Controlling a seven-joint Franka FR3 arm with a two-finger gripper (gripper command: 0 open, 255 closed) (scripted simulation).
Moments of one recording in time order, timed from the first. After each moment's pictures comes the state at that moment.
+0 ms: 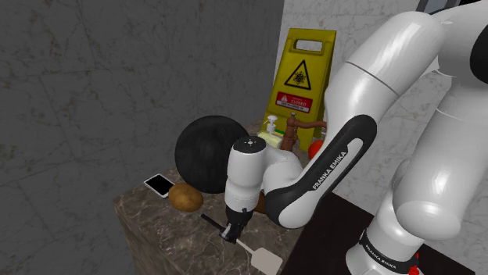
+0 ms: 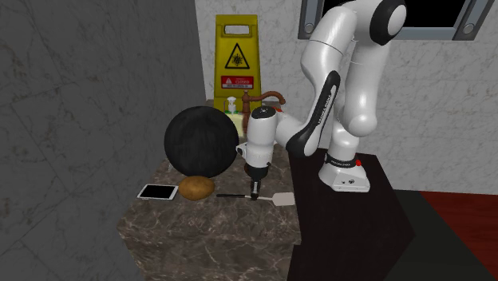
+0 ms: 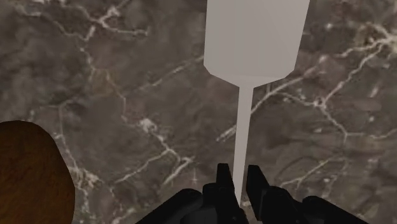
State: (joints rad) arm 0.13 0.00 0.59 -2.65 -0.08 2.71 0.64
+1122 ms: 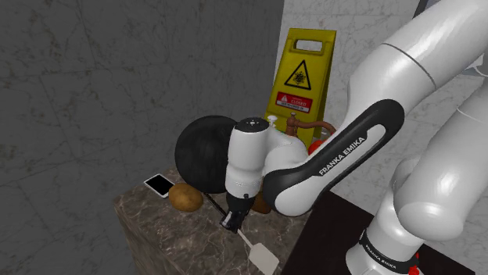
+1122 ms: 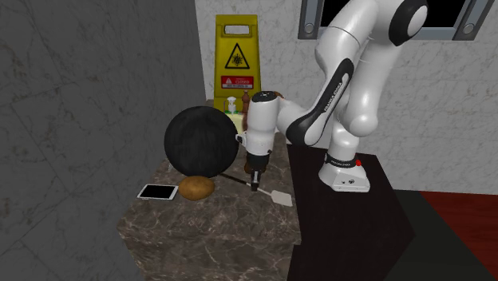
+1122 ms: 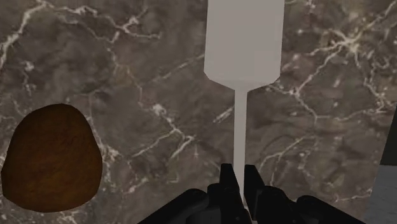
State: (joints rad) arm 0.16 -0.15 0.58 -2.64 0.08 2.56 0.51
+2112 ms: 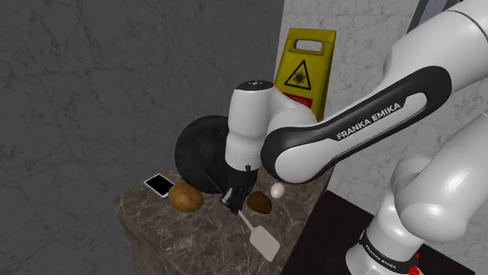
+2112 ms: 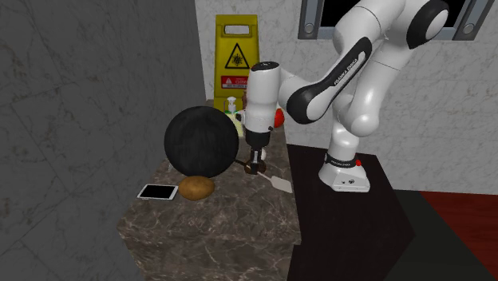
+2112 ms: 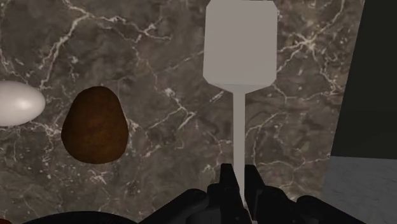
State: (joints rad) arm 0.20 -0.33 0.52 -2.55 0.17 2.32 0.44
